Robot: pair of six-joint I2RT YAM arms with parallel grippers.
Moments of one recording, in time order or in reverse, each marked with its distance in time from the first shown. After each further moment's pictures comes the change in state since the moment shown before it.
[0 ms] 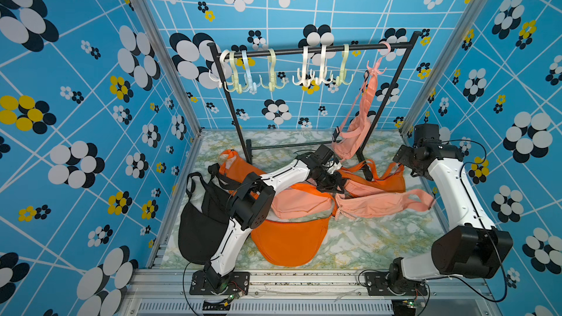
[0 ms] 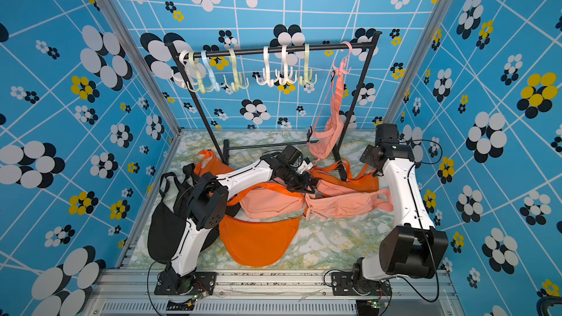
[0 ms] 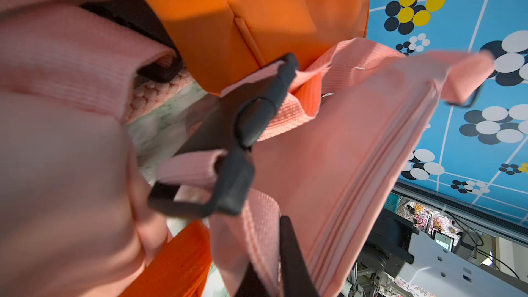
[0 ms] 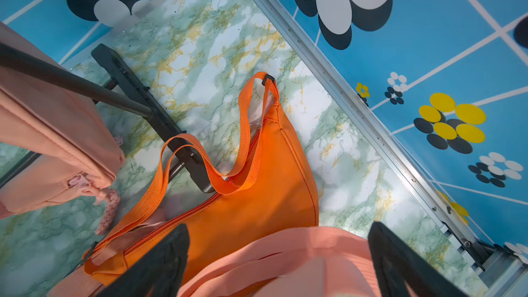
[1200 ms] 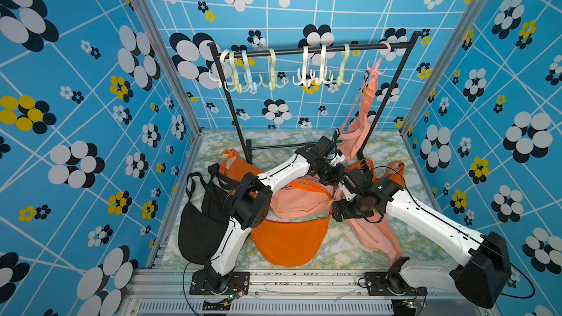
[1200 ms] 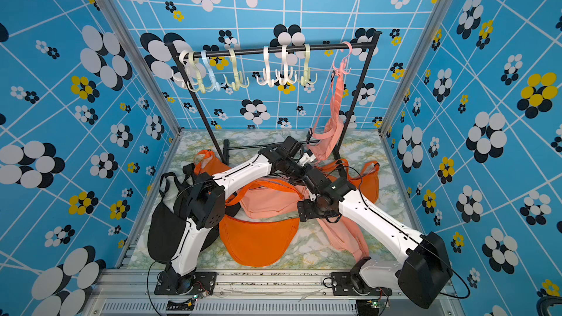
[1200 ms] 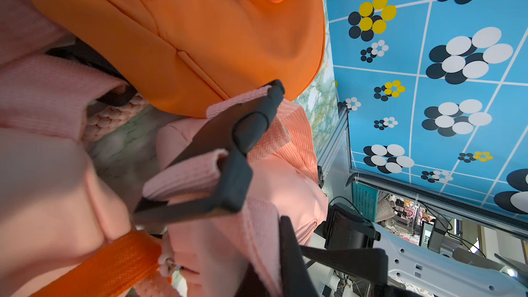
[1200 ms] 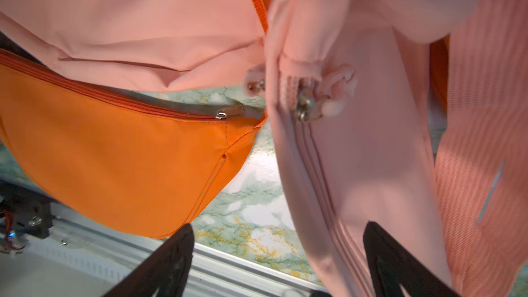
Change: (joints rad) left arm 0.008 0.006 0.131 -0.059 0.050 -0.012; right arm 0.785 -0.169 -0.433 -0.035 -0.281 -0.008
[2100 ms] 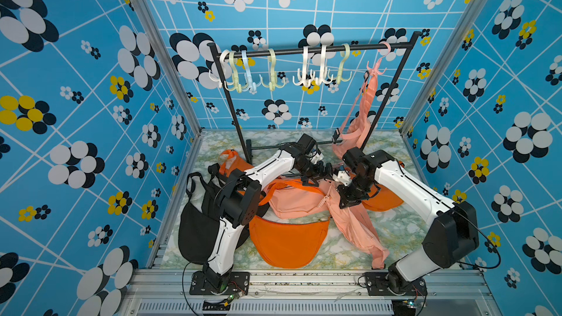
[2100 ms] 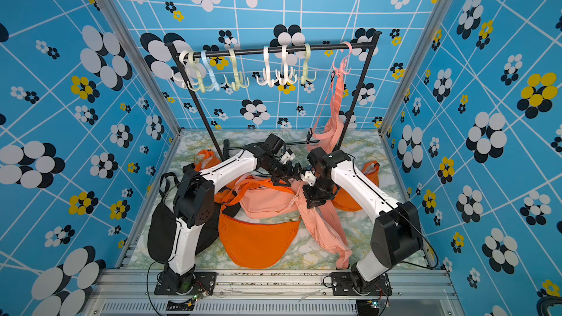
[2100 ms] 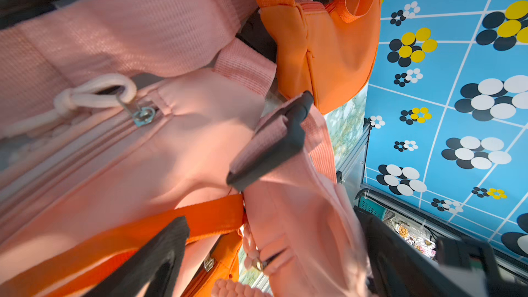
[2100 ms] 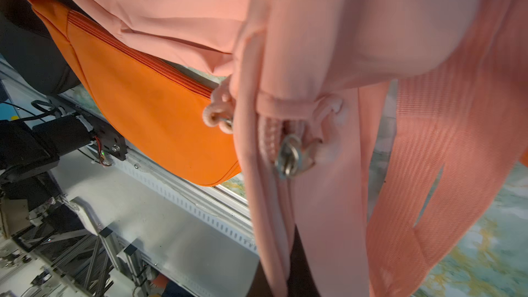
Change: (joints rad) left arm 0.127 -0.103 -0.164 -0.074 -0.050 0.027; right arm -0.225 0.335 0.357 -0.325 -0.363 -0.318
